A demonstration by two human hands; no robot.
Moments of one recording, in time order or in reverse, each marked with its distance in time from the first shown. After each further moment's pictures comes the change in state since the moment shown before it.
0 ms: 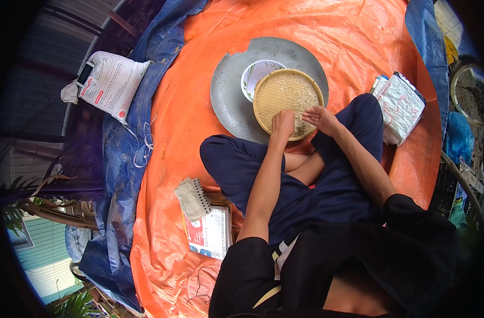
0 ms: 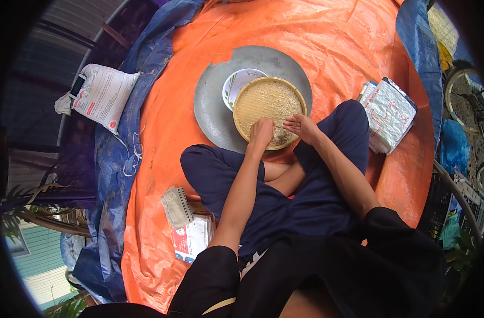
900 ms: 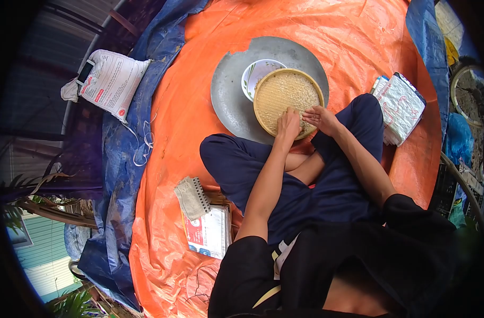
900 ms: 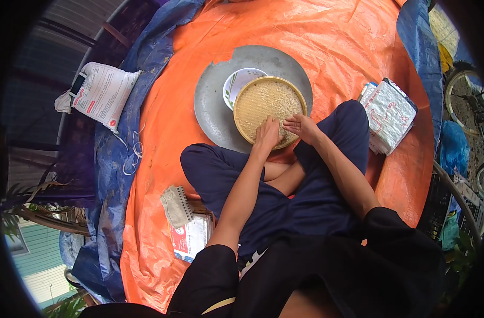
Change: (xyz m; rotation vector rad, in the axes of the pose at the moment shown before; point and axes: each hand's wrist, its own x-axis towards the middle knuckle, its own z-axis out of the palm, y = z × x) left_hand -0.009 0.025 -0.005 0.107 -0.072 0.018; right_hand 0.001 0.002 0.002 0.015 0.005 -0.007
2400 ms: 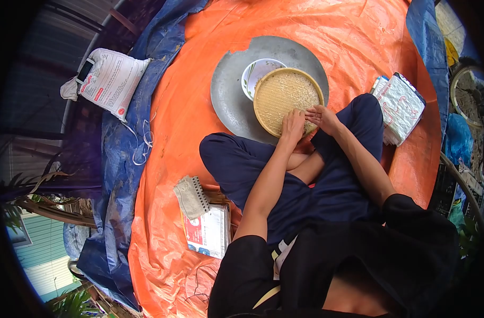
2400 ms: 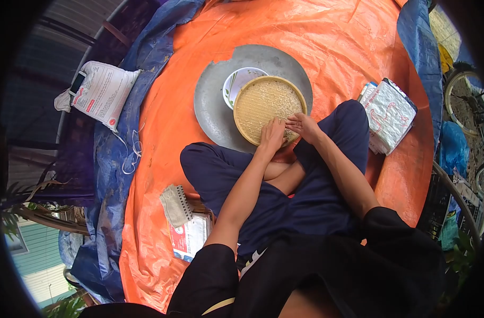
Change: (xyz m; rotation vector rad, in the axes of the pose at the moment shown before) left_hand 0.001 0.006 0.023 0.114 0.008 0.077; right_hand 0.002 -0.001 -0.006 -0.055 0.010 -0.006
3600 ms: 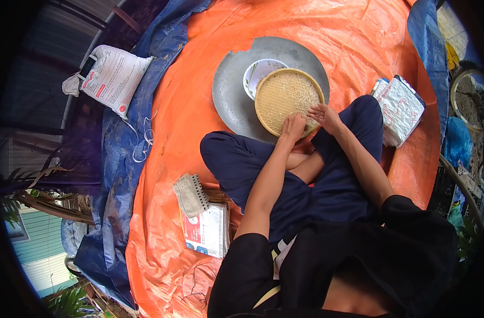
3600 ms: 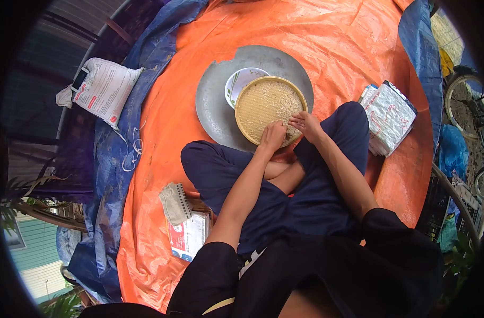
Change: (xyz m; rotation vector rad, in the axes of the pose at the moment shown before) left_hand 0.002 -0.014 0.021 -0.140 0.120 0.146; right_hand 0.003 0.000 -0.006 0.060 0.058 -0.122
